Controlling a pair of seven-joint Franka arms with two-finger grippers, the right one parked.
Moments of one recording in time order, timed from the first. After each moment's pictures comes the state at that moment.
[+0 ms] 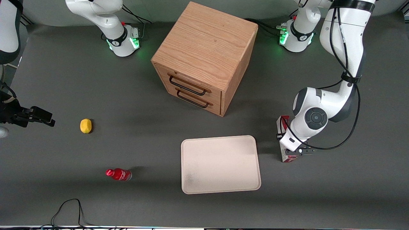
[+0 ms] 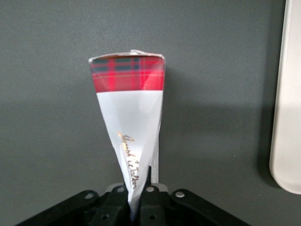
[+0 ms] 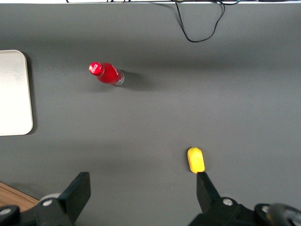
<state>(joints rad) -0.24 0.52 -0.02 -1.84 0.06 2.31 -0.36</state>
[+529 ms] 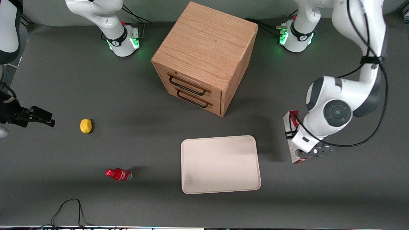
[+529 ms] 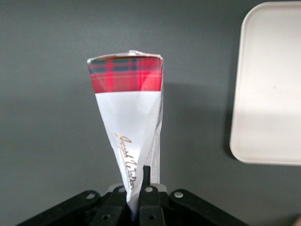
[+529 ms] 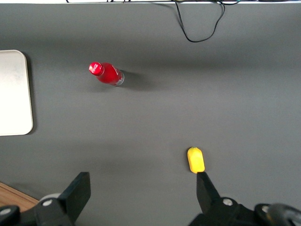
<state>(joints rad) -0.24 0.38 -0.01 -1.62 0.06 1.94 -0.36</state>
